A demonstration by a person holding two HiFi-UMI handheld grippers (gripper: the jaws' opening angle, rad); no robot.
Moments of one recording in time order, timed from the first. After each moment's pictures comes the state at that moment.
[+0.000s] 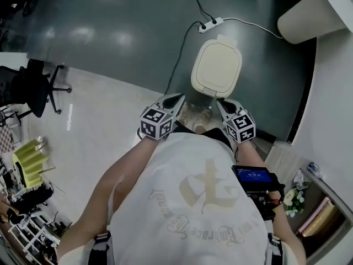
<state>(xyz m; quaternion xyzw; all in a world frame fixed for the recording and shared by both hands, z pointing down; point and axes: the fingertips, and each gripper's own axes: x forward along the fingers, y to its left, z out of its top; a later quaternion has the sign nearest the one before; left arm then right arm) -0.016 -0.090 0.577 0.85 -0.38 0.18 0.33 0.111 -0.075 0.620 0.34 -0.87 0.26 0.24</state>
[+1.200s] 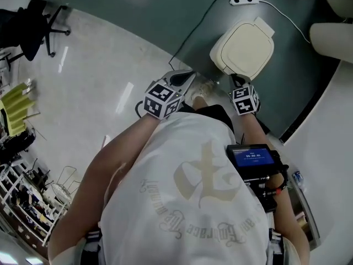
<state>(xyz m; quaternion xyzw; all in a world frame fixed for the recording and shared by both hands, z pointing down) -0.076 -0.075 0.629 0.81 -0.41 0.17 0.38 0.077 -0.100 0.746 0.25 -0.81 0.18 0.50</state>
